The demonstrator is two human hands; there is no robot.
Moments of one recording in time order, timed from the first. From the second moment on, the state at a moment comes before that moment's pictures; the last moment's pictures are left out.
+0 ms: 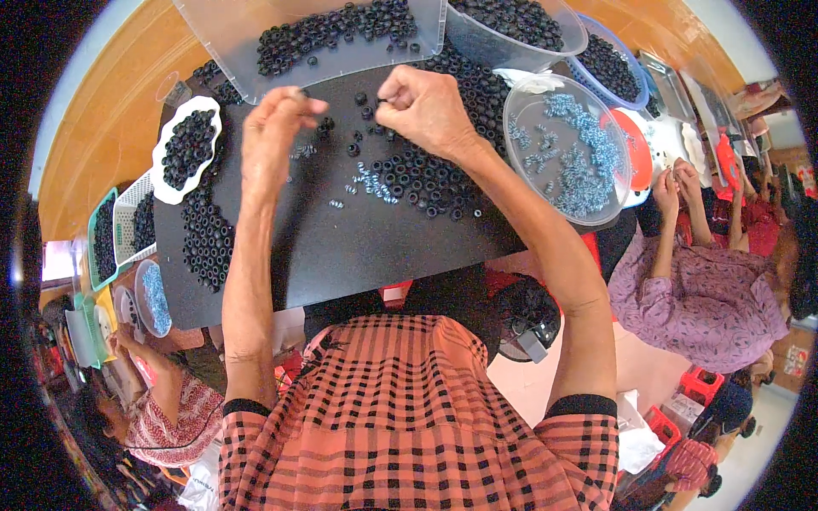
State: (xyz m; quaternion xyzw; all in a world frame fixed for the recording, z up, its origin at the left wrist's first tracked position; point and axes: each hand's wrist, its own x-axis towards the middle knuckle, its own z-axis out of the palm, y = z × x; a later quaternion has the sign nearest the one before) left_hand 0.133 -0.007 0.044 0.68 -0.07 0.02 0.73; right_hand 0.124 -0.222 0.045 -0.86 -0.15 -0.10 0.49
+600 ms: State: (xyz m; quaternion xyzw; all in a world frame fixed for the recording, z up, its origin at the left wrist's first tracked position) left_hand 0.100 -0.048 0.038 0.84 -0.32 0.19 0.40; right_hand 0.171 -0.277 0.045 -0.91 -0.23 -0.24 0.24
